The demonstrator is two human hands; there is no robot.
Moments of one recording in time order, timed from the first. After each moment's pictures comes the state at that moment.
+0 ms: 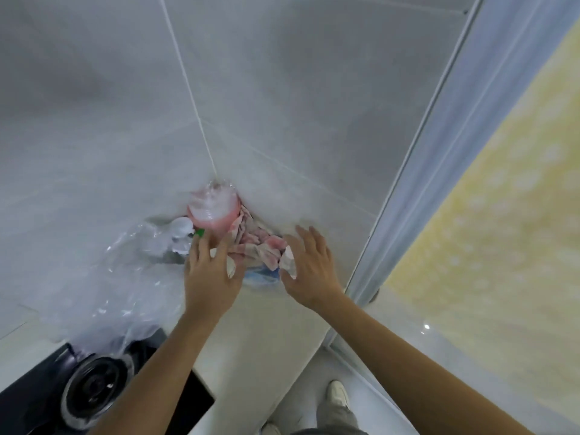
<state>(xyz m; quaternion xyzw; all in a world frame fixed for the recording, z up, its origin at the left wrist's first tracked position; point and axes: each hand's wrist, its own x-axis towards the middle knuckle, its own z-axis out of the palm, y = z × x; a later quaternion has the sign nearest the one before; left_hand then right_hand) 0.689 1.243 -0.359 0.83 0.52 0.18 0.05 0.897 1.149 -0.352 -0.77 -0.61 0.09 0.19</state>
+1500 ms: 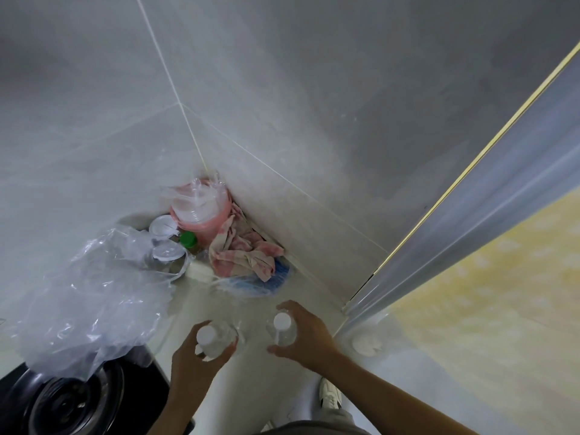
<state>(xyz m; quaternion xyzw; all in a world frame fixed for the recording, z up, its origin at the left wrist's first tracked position) 0.665 1.184 -0.461 0.60 0.62 0.26 0.43 0.919 1.134 -0.469 -0.71 -0.56 0.36 0.22</state>
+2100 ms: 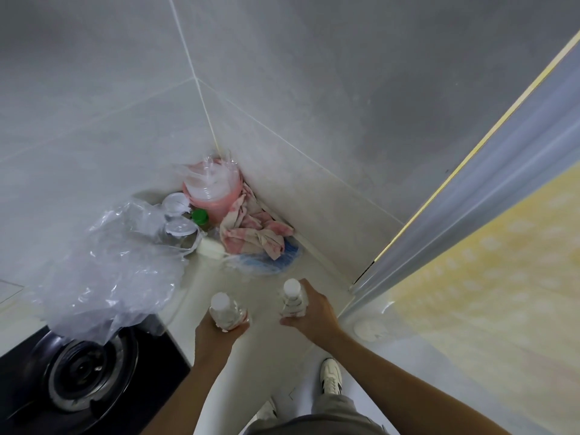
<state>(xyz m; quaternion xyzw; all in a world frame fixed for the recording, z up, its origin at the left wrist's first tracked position) 0.672 1.173 -0.480 0.49 0.66 0.26 0.50 0.904 1.126 -0.480 -0.74 -0.46 0.40 0.28</state>
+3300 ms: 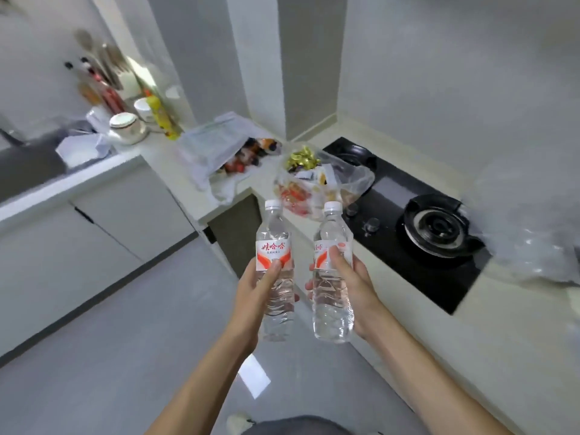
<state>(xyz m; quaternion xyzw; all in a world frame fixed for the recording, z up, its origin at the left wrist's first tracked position) 0.527 0.647 -0.307 -0.03 0.65 0.72 0.23 0.574 0.829 -0.323 -0.24 -0.53 0.81 0.02</state>
